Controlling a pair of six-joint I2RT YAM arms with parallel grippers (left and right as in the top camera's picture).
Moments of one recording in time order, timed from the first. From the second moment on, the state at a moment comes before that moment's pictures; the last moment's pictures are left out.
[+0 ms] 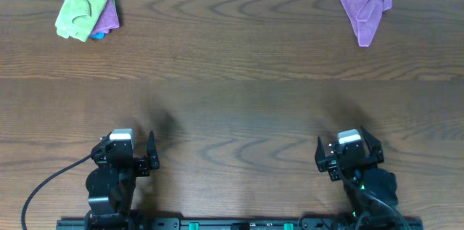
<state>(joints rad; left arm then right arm) 0.04 0.01 0.15 -0.53 0.03 0.01 0.14 0.01 0.15 -0.50 0.06 -0.30</state>
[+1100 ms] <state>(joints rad) 0.04 0.01 0.15 -0.53 0.02 0.01 0.00 1.09 0.50 0.22 0.11 0.54</state>
